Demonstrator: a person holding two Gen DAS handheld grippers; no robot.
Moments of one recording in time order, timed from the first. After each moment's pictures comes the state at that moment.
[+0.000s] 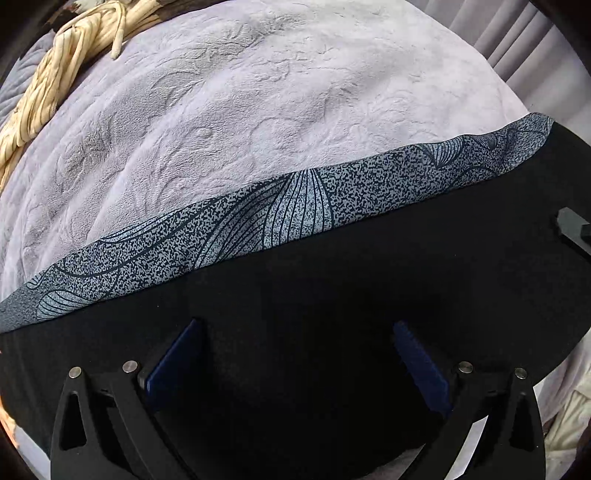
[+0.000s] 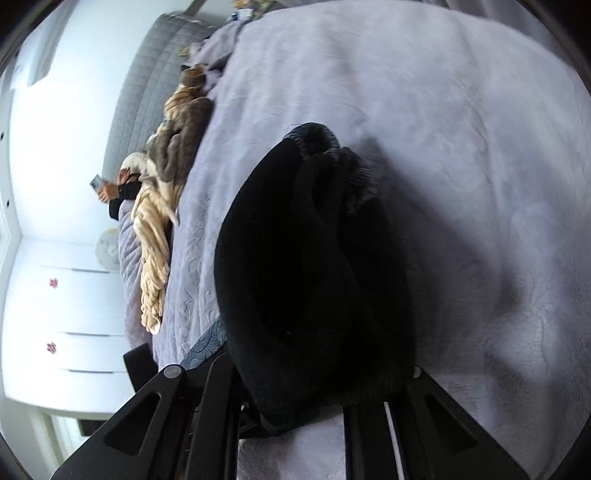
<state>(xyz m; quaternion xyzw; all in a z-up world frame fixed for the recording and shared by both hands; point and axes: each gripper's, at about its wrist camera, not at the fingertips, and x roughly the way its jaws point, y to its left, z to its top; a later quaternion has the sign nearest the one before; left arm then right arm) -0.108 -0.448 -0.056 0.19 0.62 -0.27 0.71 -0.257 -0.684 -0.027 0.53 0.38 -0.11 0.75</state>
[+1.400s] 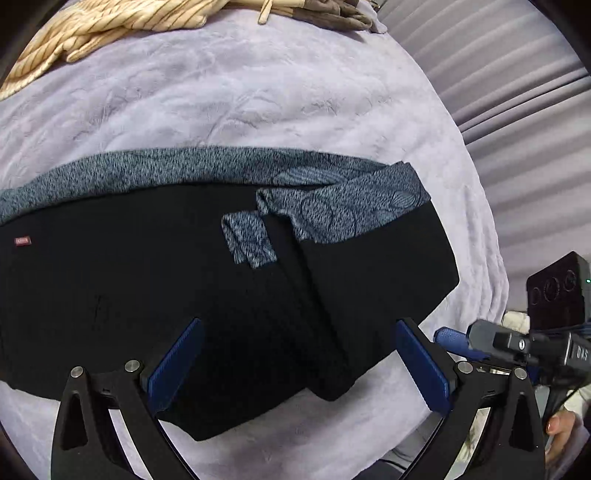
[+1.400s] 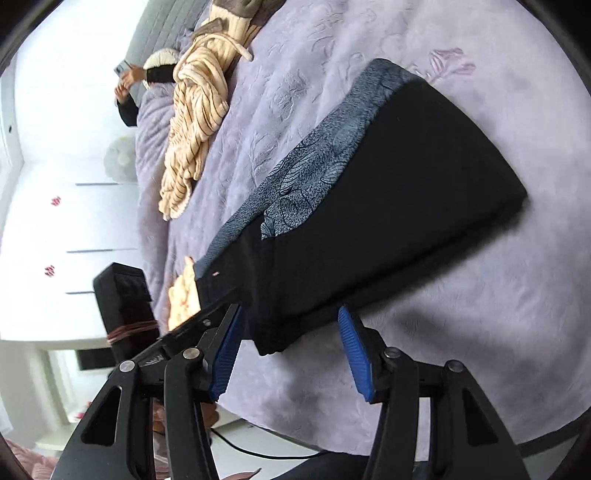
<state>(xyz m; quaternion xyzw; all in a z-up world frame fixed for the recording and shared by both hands) -0.064 -0.178 0.006 0.01 0.65 -0.35 0.67 -0.198 -0.405 0.002 0.52 0.48 0.00 0.71</state>
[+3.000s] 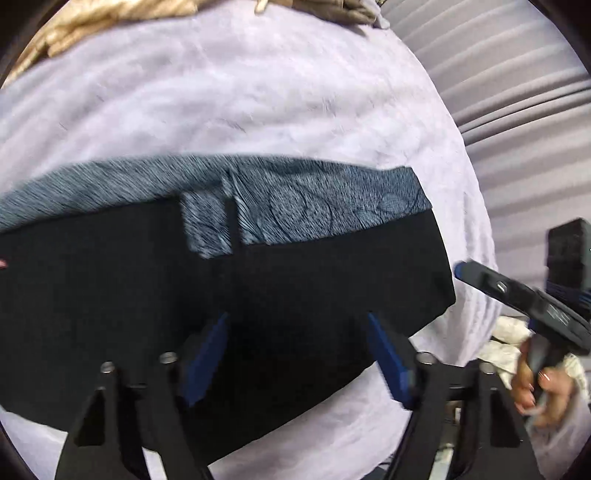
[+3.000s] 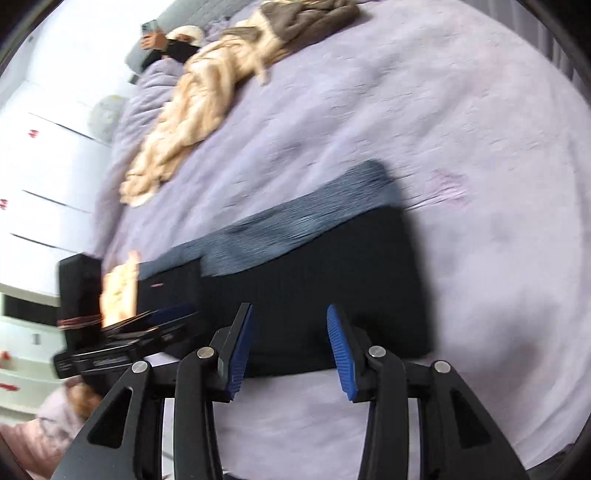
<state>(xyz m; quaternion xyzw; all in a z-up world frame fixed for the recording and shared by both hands) -0.057 -0.206 -0.011 -0.01 0.67 -0.36 0.65 -0.132 -0.447 0.024 0.32 0.52 -0.06 0.79</state>
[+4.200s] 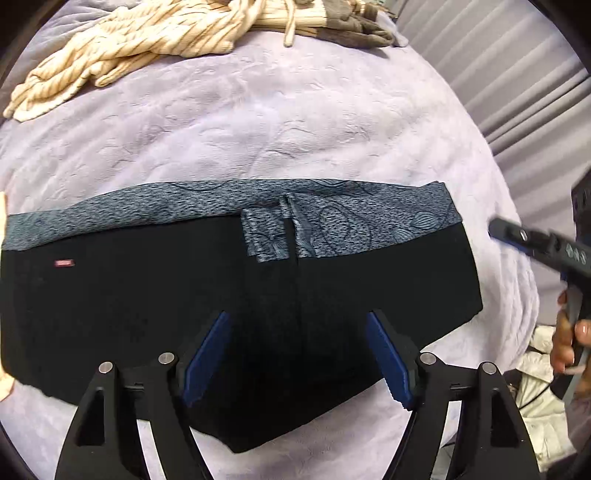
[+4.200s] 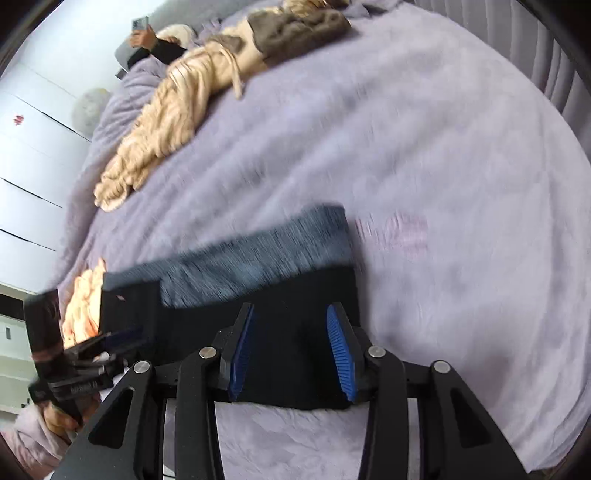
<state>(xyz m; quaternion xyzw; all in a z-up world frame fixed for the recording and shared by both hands) -0.067 -0.185 0.019 0.05 0.63 -0.29 0.72 -0.116 -0.471 0.037 0.27 0.52 -0.07 0.81</state>
